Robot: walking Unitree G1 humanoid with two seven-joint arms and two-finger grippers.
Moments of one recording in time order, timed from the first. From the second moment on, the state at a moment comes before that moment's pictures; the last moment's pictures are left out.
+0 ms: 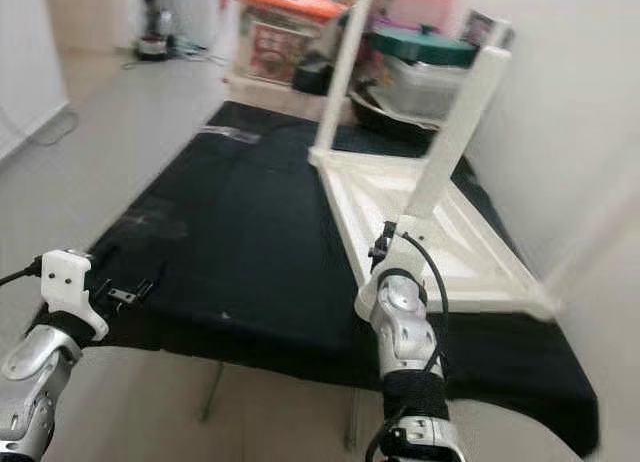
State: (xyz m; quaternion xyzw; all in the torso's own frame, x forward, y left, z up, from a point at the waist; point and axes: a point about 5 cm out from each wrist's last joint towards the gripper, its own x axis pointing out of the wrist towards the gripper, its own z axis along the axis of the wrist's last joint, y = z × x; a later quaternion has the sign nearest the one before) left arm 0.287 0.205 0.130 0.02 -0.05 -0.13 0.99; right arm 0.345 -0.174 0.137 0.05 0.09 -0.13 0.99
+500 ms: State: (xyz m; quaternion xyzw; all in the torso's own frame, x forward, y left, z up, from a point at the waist) left arm 0.287 0.204 0.130 0.02 -0.05 -0.13 0.99; right arm 0.346 -0.128 0.159 0.10 0.06 0.14 0.98
